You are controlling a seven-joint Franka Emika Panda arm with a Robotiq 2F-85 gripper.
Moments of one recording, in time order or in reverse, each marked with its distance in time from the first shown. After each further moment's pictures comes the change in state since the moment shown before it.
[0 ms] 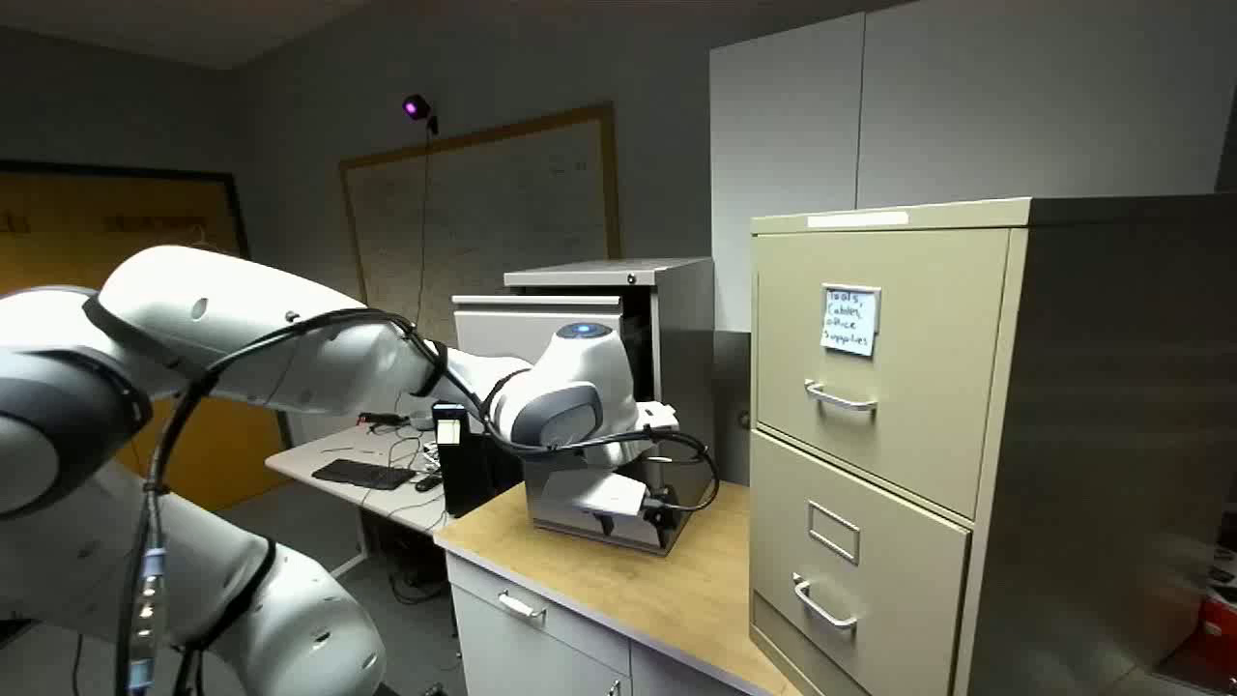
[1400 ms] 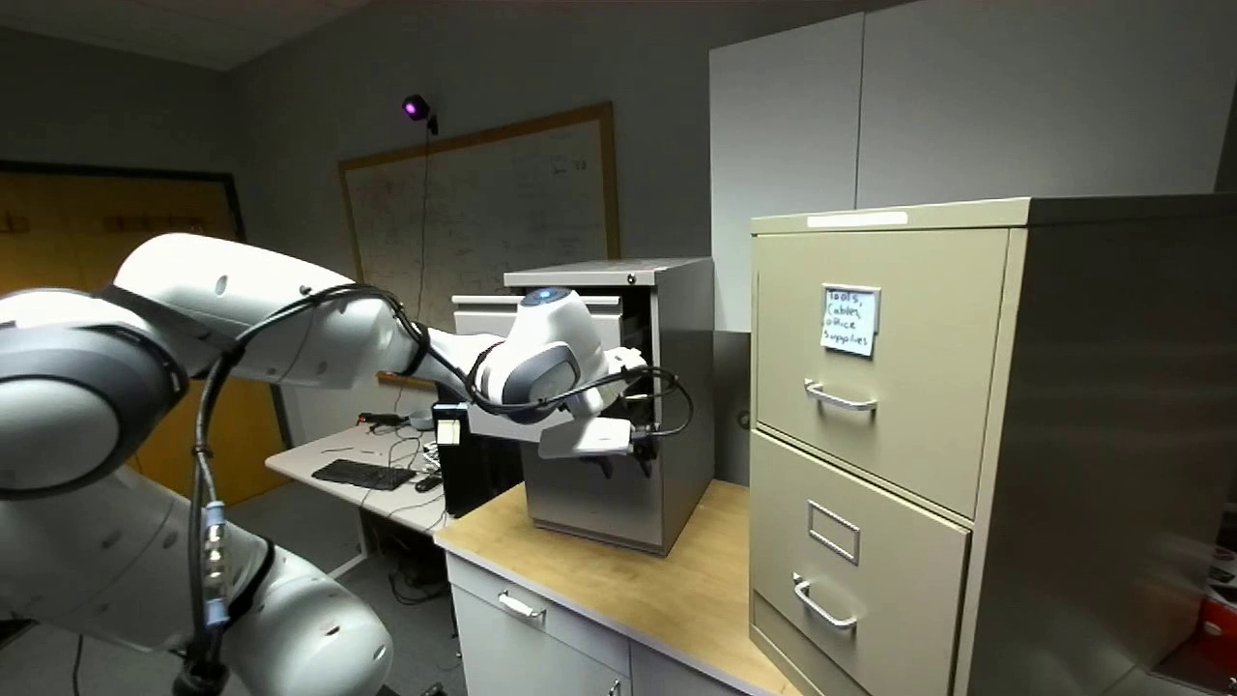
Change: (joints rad) arm 0.087 0.011 0.127 0.057 0.043 0.142 0.008
